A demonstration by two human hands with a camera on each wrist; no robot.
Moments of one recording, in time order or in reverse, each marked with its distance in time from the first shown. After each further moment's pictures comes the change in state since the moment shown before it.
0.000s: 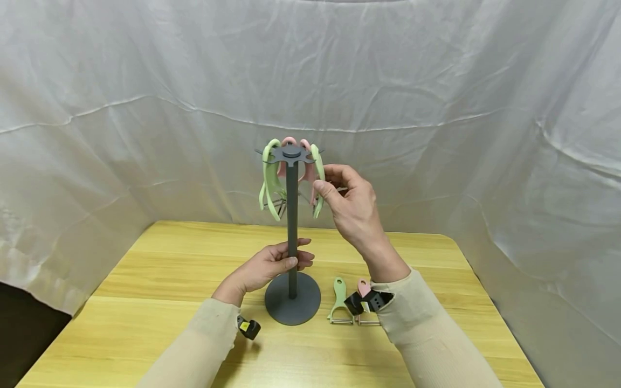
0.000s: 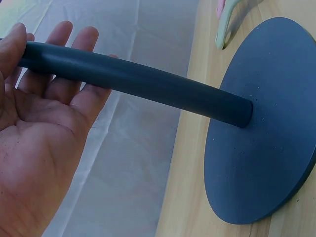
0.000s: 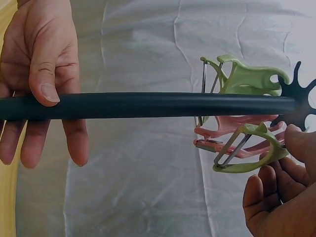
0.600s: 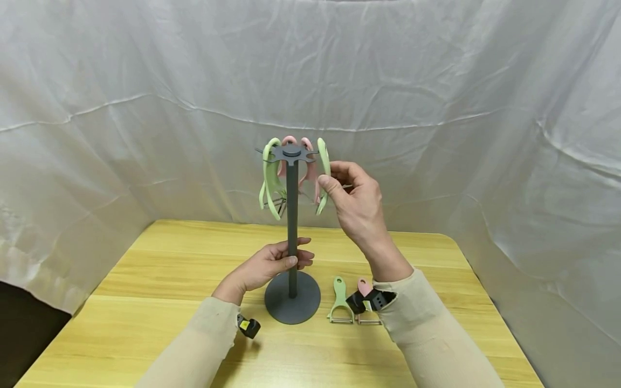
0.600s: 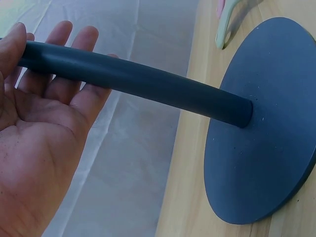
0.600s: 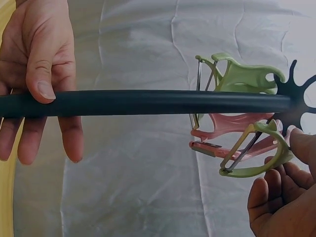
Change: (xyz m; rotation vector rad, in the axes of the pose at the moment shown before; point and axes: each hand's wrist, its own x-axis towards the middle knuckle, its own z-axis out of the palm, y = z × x) left_hand 0.001 0.001 0.000 -0.028 -0.008 0.005; right_hand 0.004 -0.001 -0.004 0.070 0.078 -0.004
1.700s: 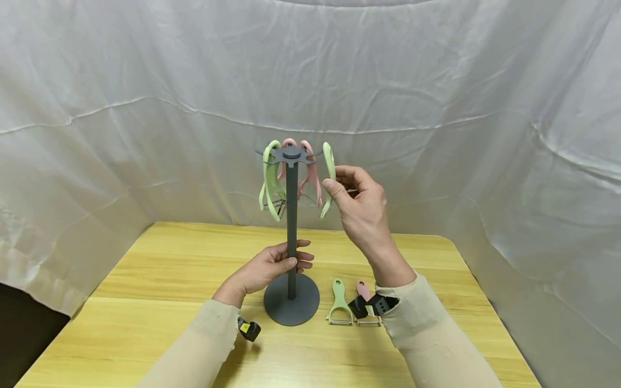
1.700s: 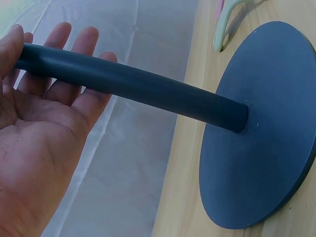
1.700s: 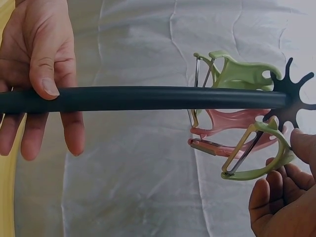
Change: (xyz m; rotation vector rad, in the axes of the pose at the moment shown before) left_hand 0.001 -0.003 0.002 -0.009 0.013 0.016; right_hand -0.004 0.005 -0.005 0.017 0.044 0.002
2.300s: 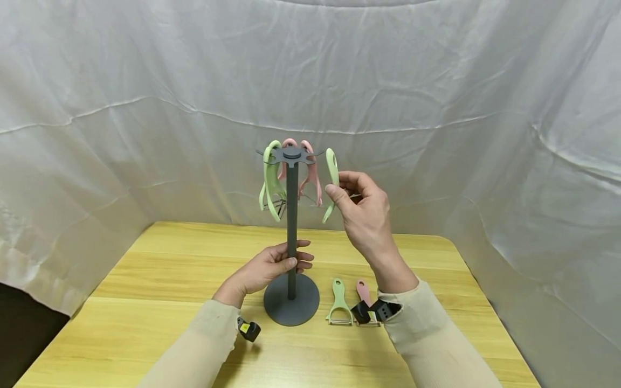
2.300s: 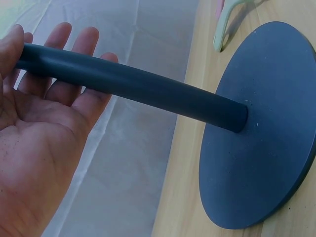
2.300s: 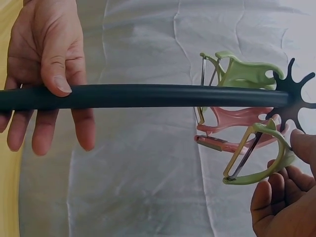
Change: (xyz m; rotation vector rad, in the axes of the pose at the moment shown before) left_hand 0.000 0.000 0.000 0.003 0.003 0.001; right_hand -0.008 0.004 -0.004 -0.031 0.018 0.018
